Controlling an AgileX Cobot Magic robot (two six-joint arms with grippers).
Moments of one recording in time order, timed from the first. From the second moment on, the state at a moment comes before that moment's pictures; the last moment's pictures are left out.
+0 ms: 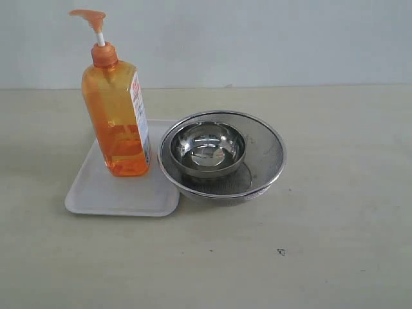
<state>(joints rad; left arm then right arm) 0.15 0.01 -0.25 -0.33 0.44 -0.03 0.05 0.01 -0.03 0.05 0.40 -0.02</state>
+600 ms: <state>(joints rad) 0.15 0.00 -0.02 -0.16 0.20 0.03 0.05 0.01 -0.03 0.05 0.40 -0.02</state>
